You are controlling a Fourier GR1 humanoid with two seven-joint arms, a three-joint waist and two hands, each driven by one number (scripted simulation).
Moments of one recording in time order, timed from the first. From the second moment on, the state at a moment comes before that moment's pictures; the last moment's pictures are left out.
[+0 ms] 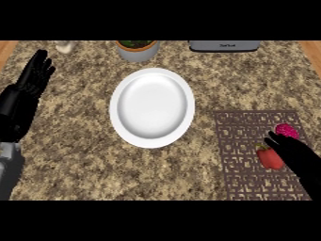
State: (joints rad) left arm -0.26 0.39 0.00 -1.60 0.14 0.04 0.10; right arm 0.24 -0.66 0.23 -2.00 0.70 0.11 0.10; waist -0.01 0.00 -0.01
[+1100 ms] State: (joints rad) left arm -0.29 0.34 0.06 -1.60 0.11 -0.03 0.13; right arm 0.01 -0.51 0.26 -1.77 0.95 0.40 0.40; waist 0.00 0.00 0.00
